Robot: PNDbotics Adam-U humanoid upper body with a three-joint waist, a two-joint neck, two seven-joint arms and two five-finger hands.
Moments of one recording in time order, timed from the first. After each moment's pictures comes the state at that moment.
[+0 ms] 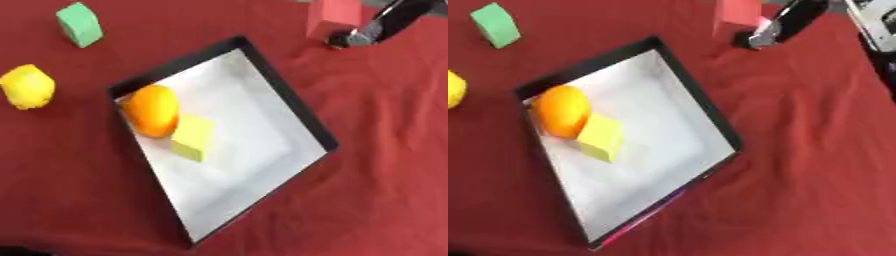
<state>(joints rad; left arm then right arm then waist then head) -0.46 0.37 0.20 -1.82 0.18 0.08 0.58 -0.98 -0.87 0.24 -1.46 0.17 -0.53 0.65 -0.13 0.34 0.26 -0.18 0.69</state>
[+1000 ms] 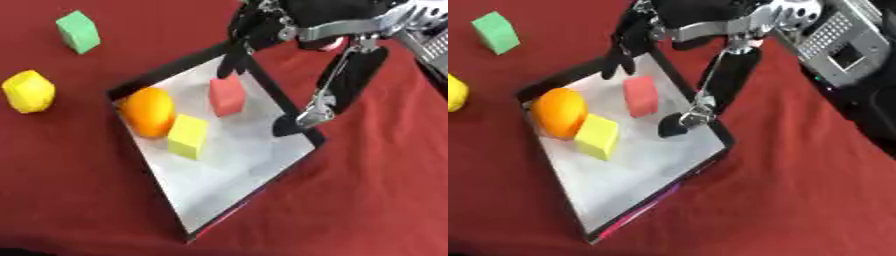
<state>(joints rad) -0.44 0.38 0.22 -1.81 0.18 0.07 0.61 -0.95 -0.82 0.44 -1.84 0.23 -0.49 0.69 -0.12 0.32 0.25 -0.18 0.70</state>
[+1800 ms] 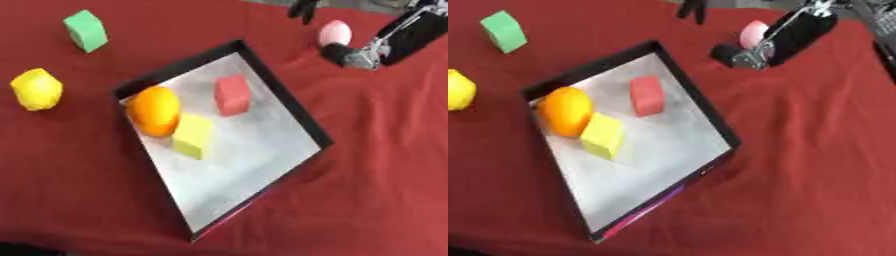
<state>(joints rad) -0.45 0.38 0.22 -1.80 0.18 0.07 0.61 -0.82 -0.93 0.18 -1.73 0.15 -0.50 0.68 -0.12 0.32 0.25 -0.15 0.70</state>
